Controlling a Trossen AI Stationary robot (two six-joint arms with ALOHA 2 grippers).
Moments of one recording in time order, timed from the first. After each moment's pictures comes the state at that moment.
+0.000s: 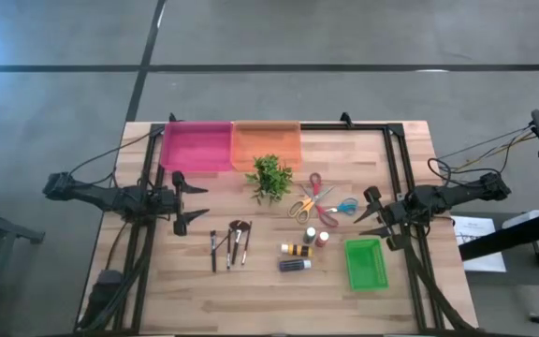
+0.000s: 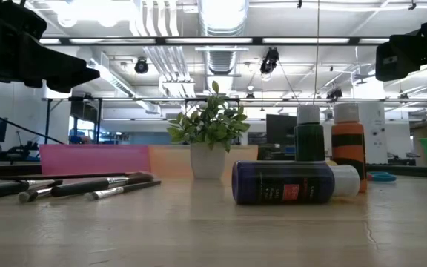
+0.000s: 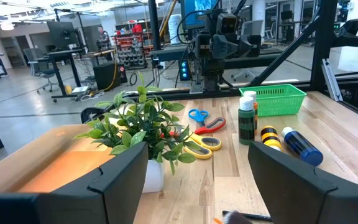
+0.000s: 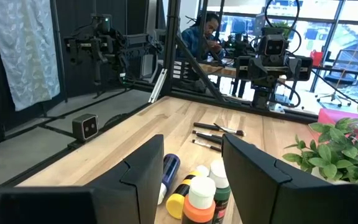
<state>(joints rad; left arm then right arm) -0.24 0.11 0.00 0.06 -0.36 0.10 0.27 0.03 0.01 0.03 -0.10 -0.05</state>
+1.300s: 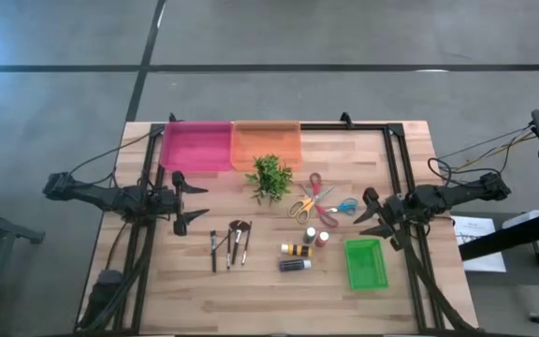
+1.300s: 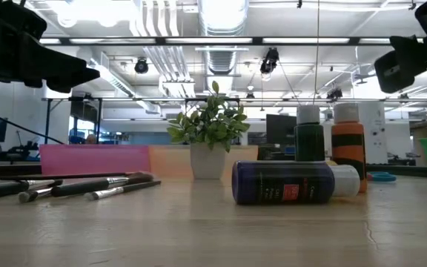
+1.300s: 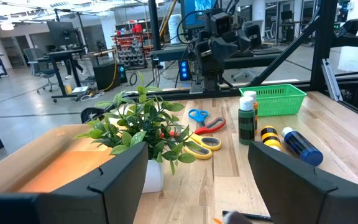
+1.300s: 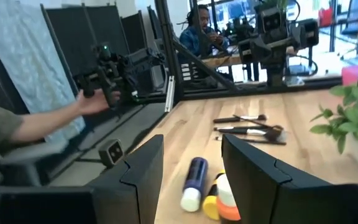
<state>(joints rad) -0.24 0.11 0.00 0.06 -0.36 0.10 0.27 0.03 0.01 0.04 -0.10 0.26</state>
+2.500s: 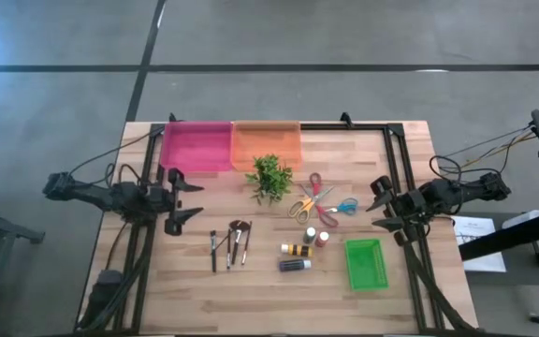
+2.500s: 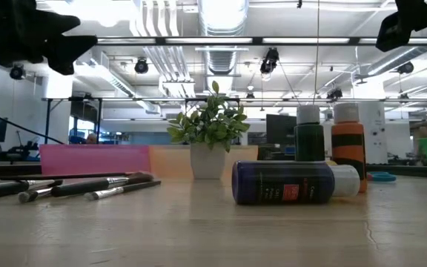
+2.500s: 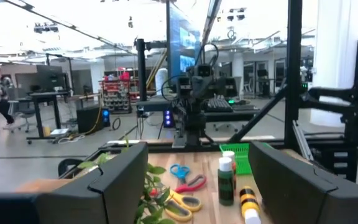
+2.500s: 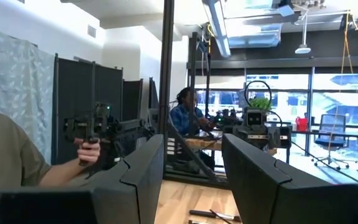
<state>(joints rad) -0.24 0.11 0.00 0.30 -0.27 0.11 0.27 0.03 0.01 0.37 -0.07 0.01</state>
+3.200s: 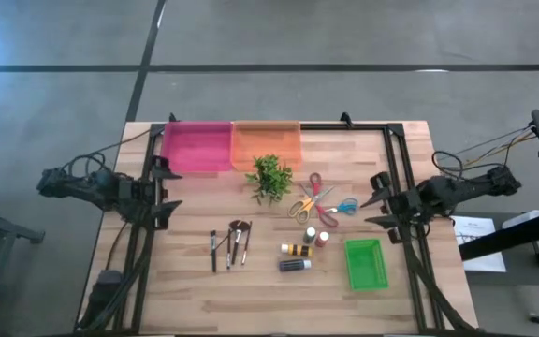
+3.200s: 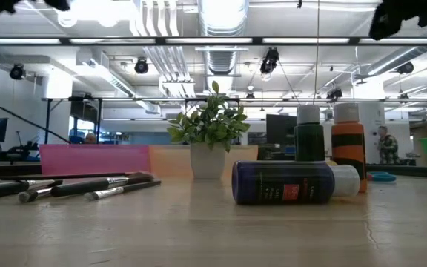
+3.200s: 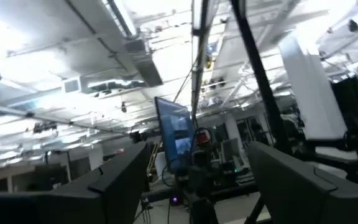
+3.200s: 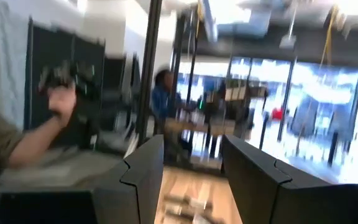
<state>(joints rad) -0.24 0.26 0.23 0.54 -0.11 0.38 0.27 0.25 0.17 0.31 -0.01 -0.08</state>
